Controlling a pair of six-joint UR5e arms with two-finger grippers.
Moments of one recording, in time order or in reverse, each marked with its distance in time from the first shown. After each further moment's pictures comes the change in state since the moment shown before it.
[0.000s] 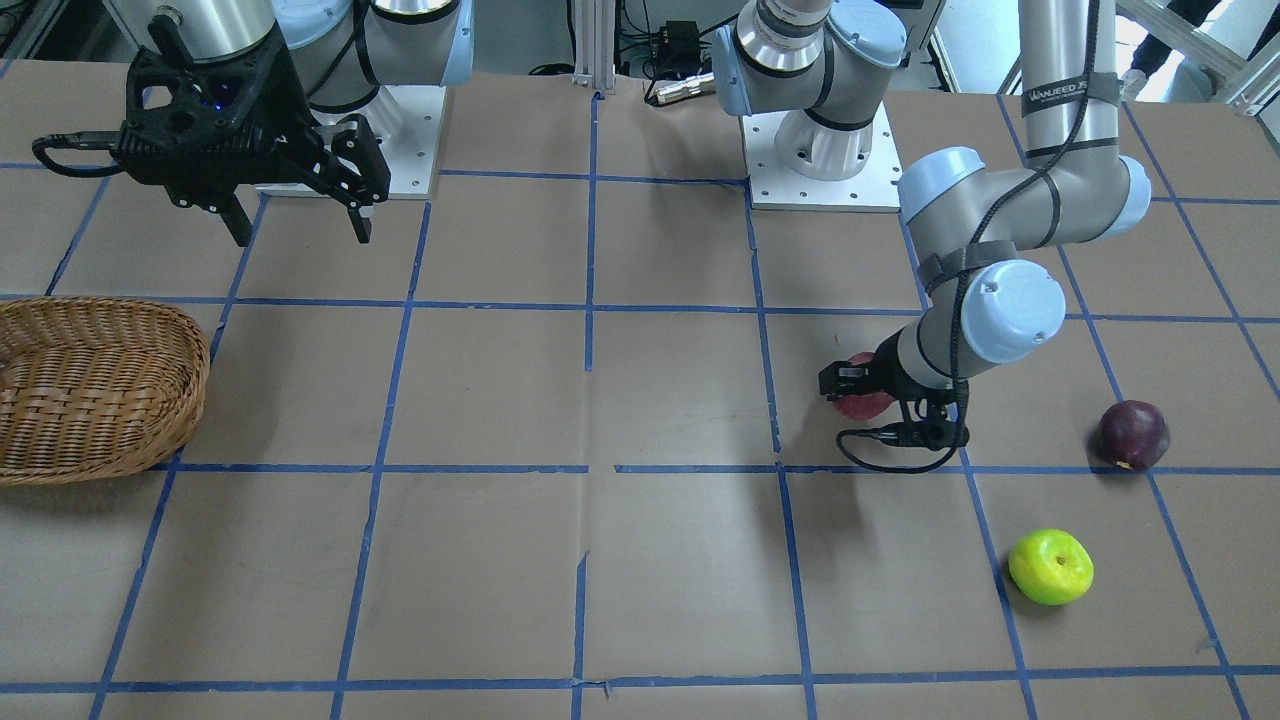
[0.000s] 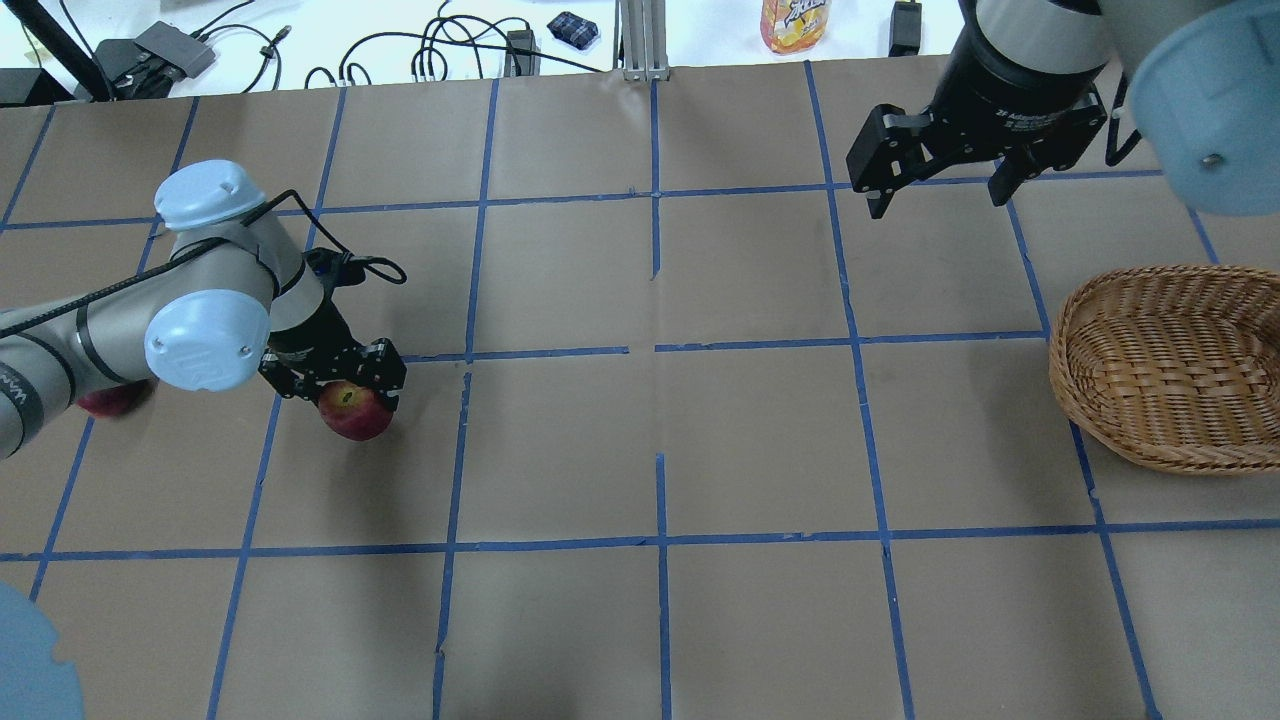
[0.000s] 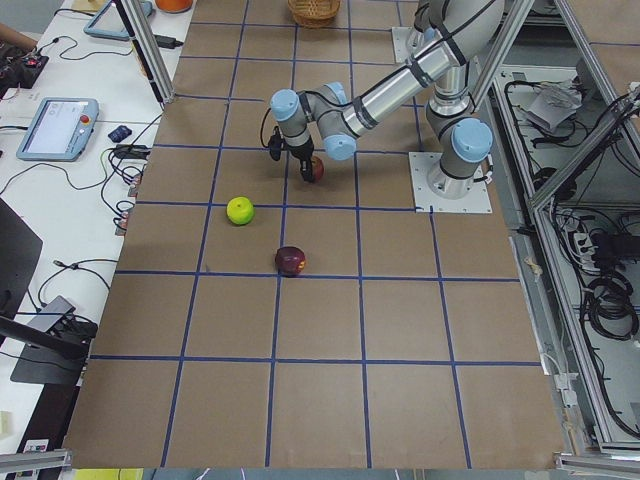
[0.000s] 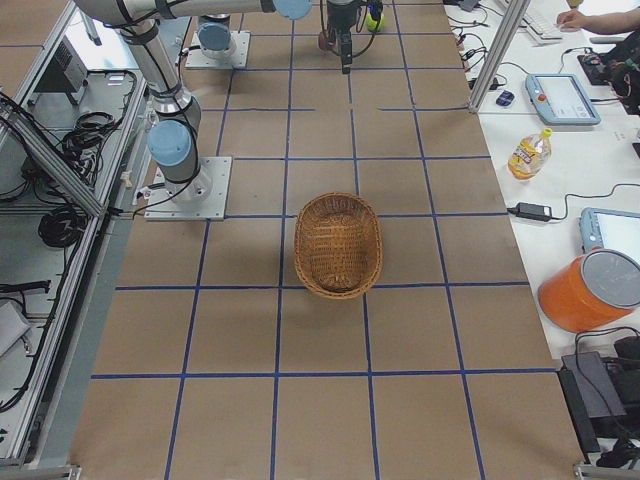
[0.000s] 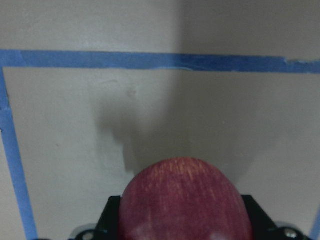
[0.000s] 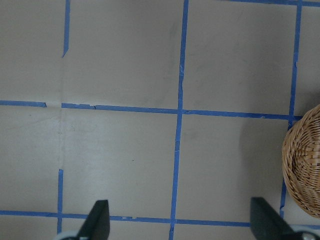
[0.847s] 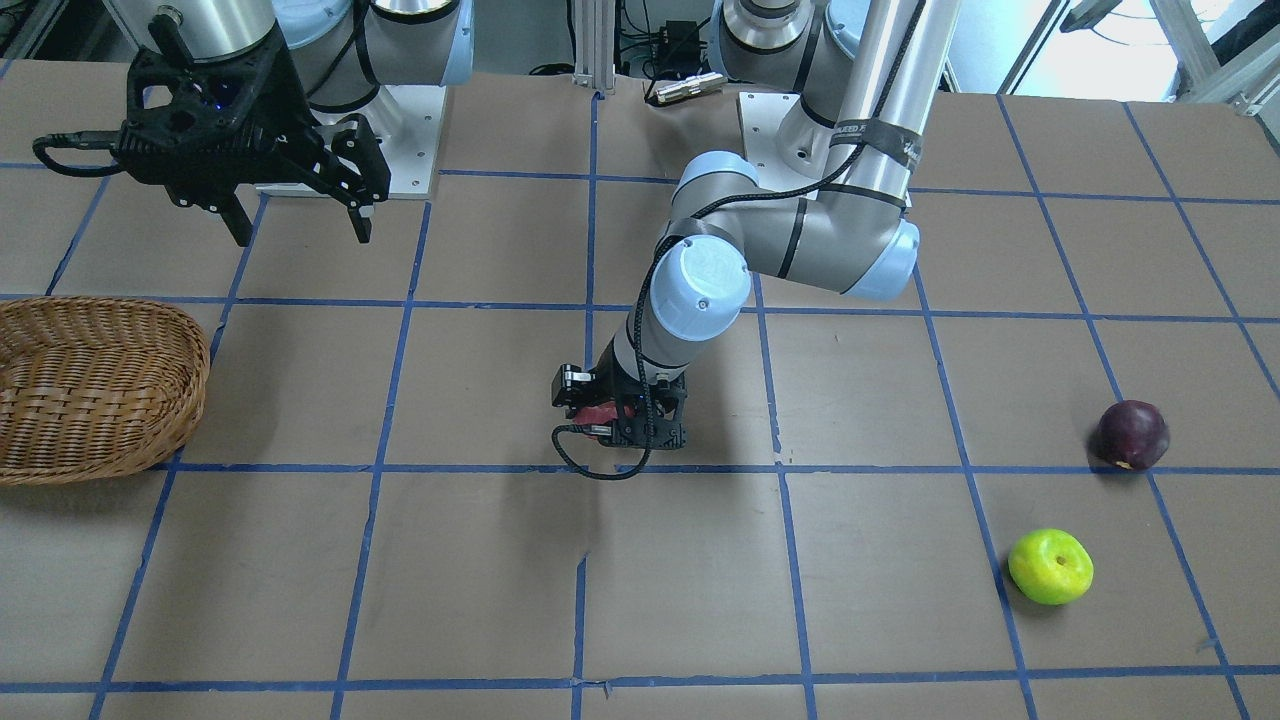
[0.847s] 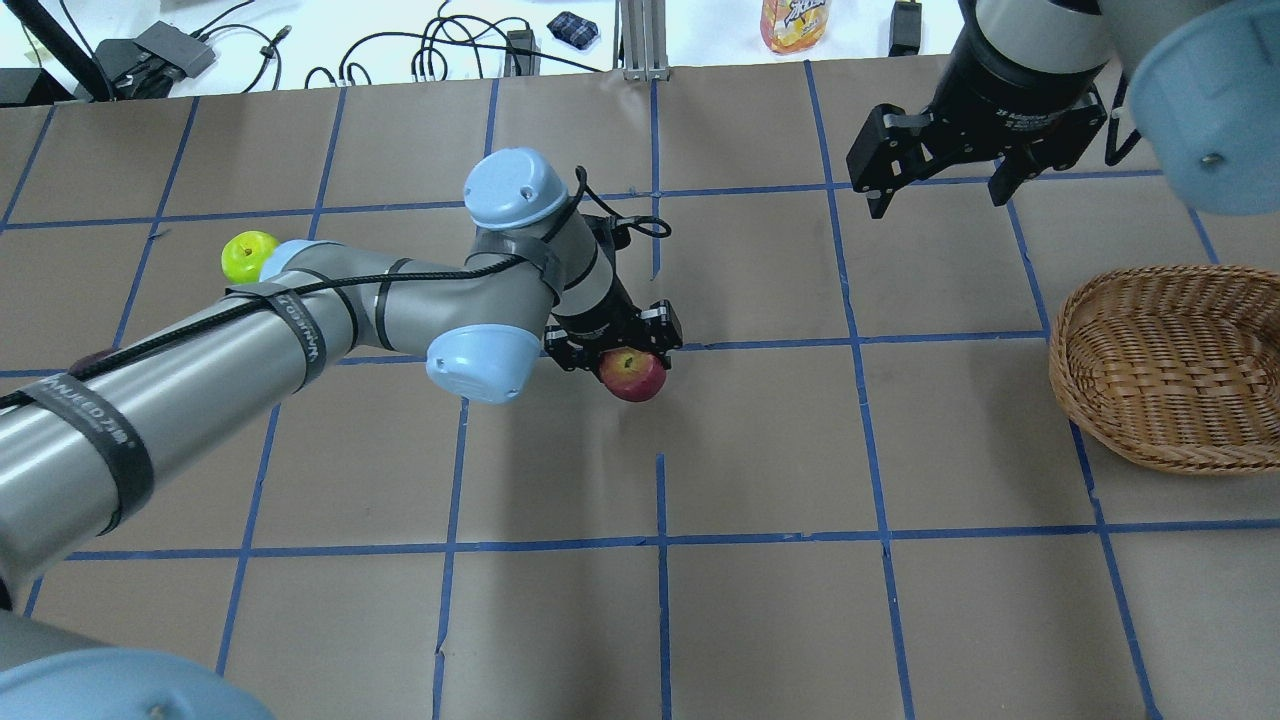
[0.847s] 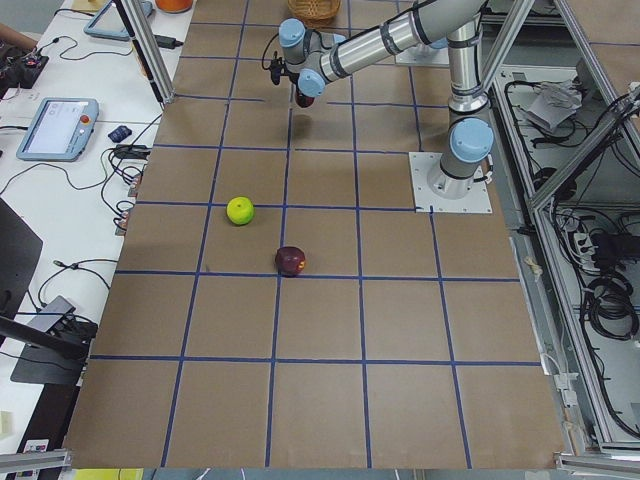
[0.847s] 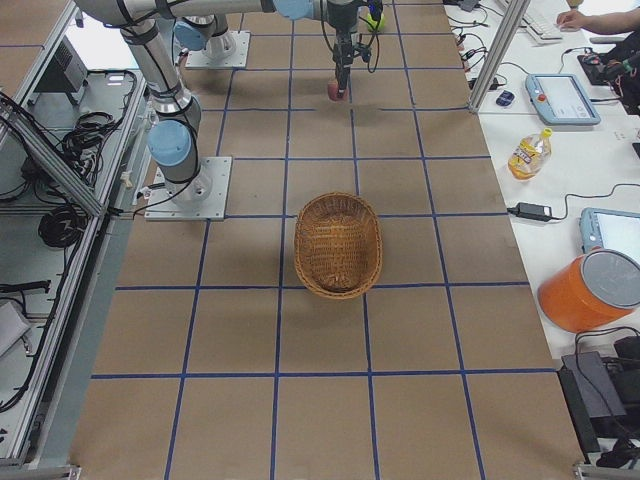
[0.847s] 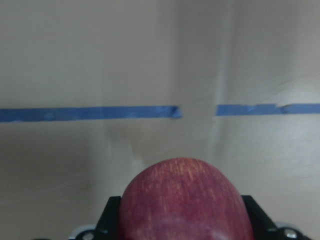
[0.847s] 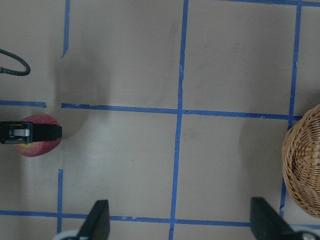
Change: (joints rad) left arm -0.444 -0.164 0.112 0.307 -0.281 -0.493; right arm 0.000 0.001 0.000 0.000 -0.001 0.000
